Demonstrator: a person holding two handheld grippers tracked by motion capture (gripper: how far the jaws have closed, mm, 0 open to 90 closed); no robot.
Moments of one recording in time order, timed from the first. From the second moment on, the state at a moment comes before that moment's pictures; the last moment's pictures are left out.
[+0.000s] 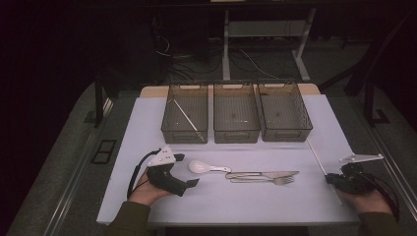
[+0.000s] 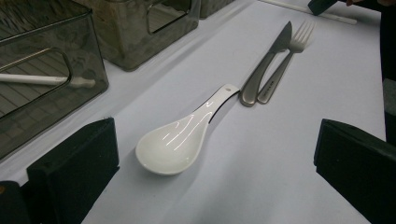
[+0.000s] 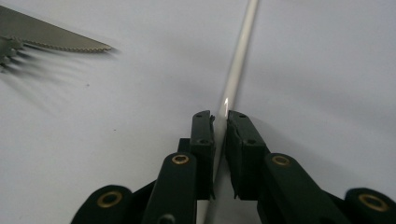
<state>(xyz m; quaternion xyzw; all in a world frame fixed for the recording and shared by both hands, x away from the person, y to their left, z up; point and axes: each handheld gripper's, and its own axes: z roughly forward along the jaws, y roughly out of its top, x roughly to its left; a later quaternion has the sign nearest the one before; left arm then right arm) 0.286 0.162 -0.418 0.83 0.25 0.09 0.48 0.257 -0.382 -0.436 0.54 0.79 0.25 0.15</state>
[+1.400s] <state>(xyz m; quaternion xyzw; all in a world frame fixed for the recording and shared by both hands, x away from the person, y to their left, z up) 0.287 0.162 -0.418 0.84 0.25 0.08 0.48 0.246 -0.414 -0.417 0.60 0.71 0.33 0.16</state>
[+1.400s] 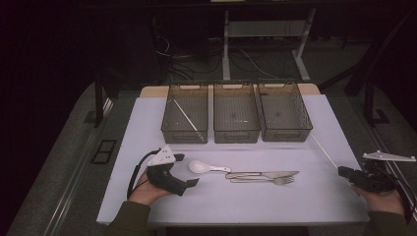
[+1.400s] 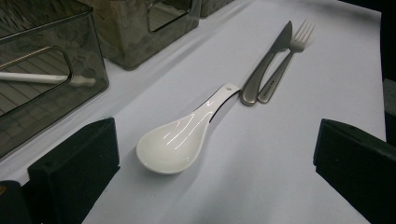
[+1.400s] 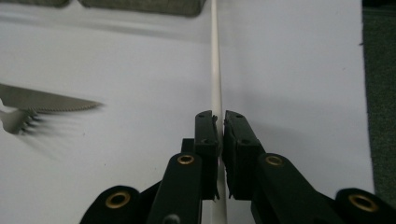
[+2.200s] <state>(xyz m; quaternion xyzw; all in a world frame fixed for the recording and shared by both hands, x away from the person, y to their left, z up) 0.287 0.163 -0.419 0.83 0.25 0.08 0.48 0.269 -0.412 -0.361 0.56 0.70 0.40 0.20</state>
